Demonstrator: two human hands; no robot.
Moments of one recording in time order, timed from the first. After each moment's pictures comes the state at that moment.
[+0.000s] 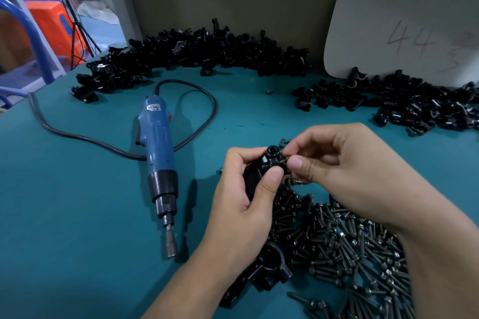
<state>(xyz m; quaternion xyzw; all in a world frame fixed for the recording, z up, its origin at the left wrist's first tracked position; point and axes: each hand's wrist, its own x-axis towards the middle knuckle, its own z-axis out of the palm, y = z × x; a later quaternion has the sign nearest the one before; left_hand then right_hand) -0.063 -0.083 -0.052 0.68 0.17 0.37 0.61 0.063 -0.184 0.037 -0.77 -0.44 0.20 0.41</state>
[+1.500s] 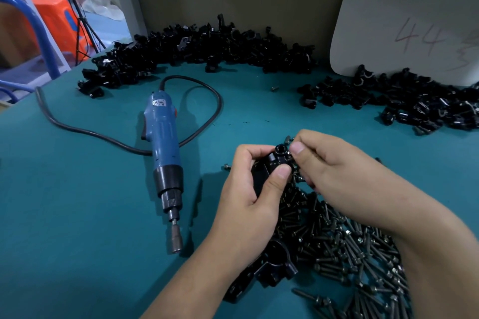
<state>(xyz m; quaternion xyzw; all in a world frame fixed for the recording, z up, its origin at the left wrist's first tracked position) -0.063 -0.081 -0.051 0.69 0.17 0.34 0.61 0.057 -0.173 0.027 -0.81 -0.46 0.18 0.32</state>
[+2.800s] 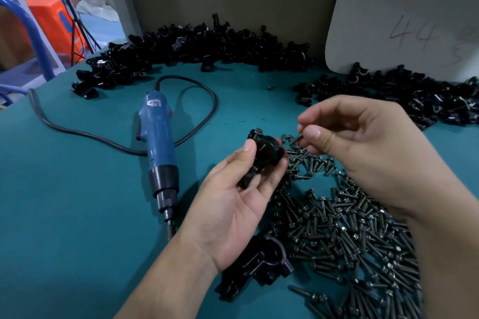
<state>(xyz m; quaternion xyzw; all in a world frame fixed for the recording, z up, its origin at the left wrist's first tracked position) -0.070 -0.072 -0.025 0.18 0.16 0.23 0.94 0.065 -0.184 0.043 -0.72 -0.40 0.15 0.55</state>
